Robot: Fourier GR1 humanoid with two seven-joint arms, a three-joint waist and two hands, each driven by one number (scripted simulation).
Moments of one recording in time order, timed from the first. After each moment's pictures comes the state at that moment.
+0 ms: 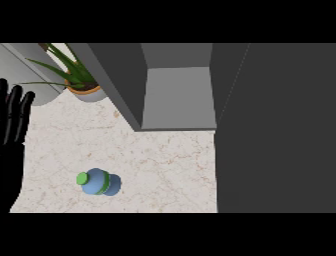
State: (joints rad) left arm 0.01 0.07 0.02 -2.10 0.01 0.01 0.00; right arm 0.05 -0.12 -0.01 -2.10 0.02 -0.03 -0.02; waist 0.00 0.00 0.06
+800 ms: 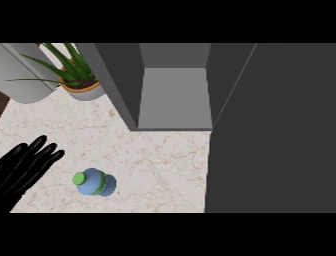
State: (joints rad) left arm 0.21 0.36 0.03 -2.13 0.63 -0.53 0.13; right arm 0.30 -0.07 0.15 -2.34 -0.11 0.02 0.18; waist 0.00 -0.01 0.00
